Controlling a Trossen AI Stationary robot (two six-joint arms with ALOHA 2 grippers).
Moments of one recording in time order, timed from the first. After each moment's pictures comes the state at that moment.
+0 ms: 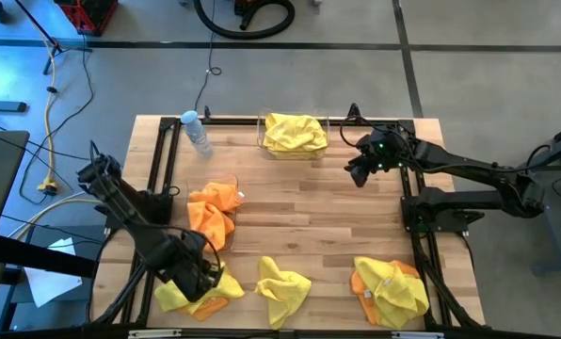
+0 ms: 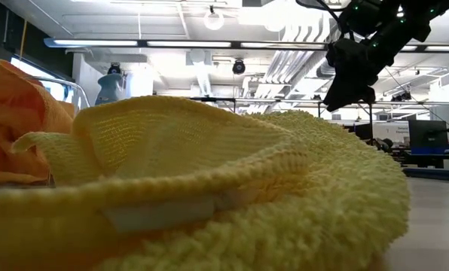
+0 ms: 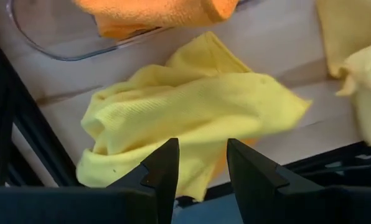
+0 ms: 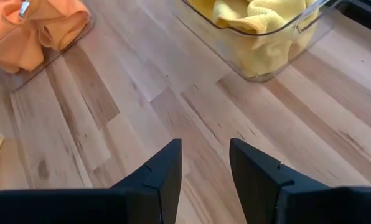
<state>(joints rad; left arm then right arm) -0.79 1.58 1.36 -1.26 -0.04 -2.03 -0.51 0.96 0.67 -0.50 -0.16 0.27</state>
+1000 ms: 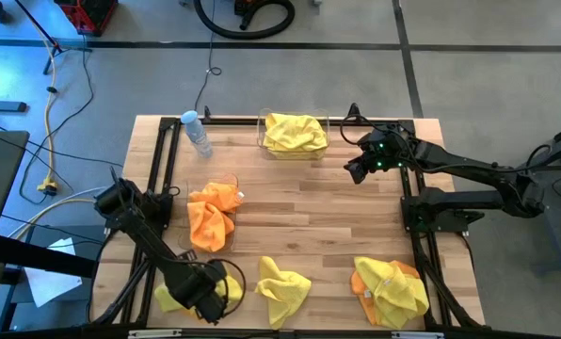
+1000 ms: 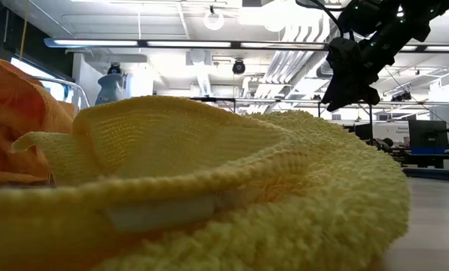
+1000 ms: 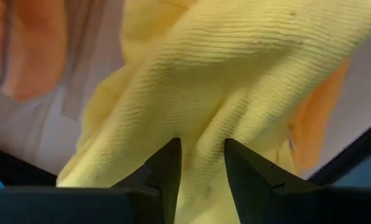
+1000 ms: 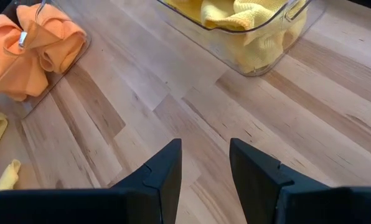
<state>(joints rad) -0.83 1.85 1.36 -1.18 0.07 -1.29 -0.51 0.96 0.67 -0.50 -0.15 0.41</state>
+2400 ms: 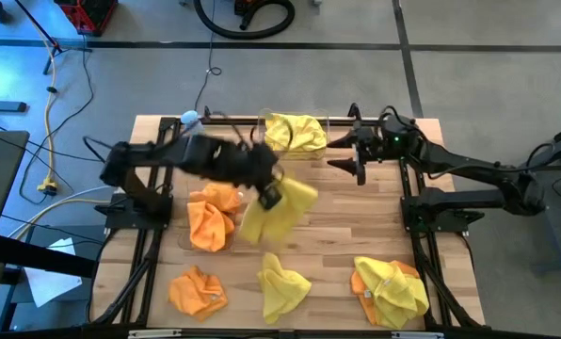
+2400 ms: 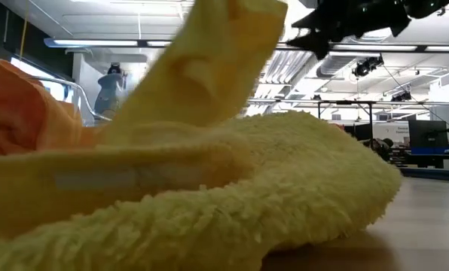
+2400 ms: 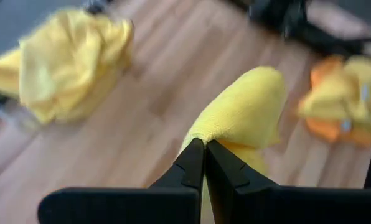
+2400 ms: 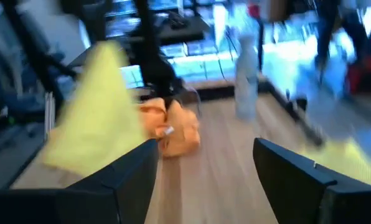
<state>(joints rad) -0.11 1.71 1.98 -1.19 -0.33 -0.59 -0.46 0.96 0.71 0.05 -0.45 -0.01</state>
